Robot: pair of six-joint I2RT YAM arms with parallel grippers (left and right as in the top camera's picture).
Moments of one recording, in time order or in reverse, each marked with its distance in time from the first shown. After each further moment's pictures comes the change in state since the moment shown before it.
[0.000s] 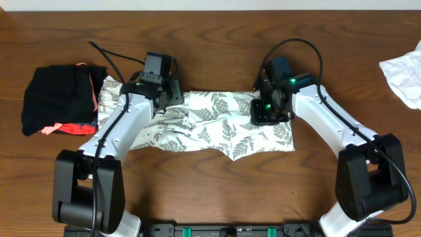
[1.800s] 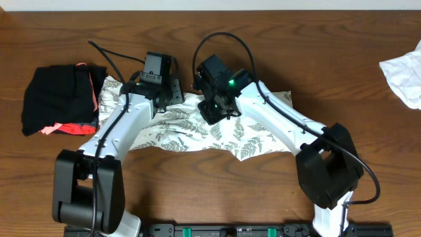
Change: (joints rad) left arm 0.000 0.000 0.000 0.013 0.003 0.000; right arm 0.322 0.204 0.348 0.005 0.108 -0.114
